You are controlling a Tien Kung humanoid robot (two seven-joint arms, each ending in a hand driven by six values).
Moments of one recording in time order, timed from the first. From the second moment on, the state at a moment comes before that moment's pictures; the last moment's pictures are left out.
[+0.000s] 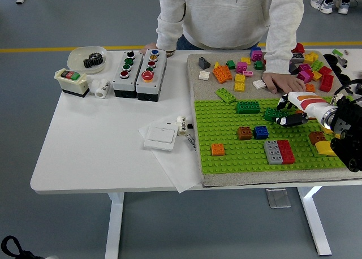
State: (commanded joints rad) left arm -0.29 0.09 -0.64 -0.27 1.19 0.02 0.33; right arm 0.97 -0.21 0.25 0.24 -1.48 -0.17 0.37
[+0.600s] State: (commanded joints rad) left arm -0.29 0.10 -0.64 -0.27 1.18 0.02 0.33; right arm 0.96 -0.21 0.27 0.24 -1.52 -0.17 0.36
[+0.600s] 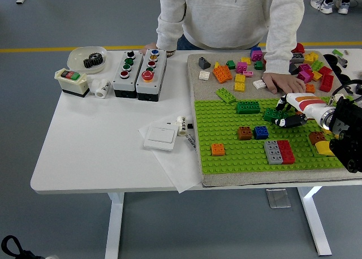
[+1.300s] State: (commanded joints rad) left arm -0.29 0.10 -0.64 -0.27 1.19 0.02 0.33; right arm 0.96 -0.21 0.28 0.24 -1.56 -0.19 0.37
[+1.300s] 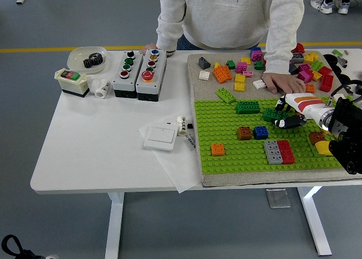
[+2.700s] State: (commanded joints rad) left arm -0.27 0.10 -0.64 -0.26 1.19 0.02 0.33; right arm 0.95 -0.27 0.01 0.36 -1.29 -0.36 0.49
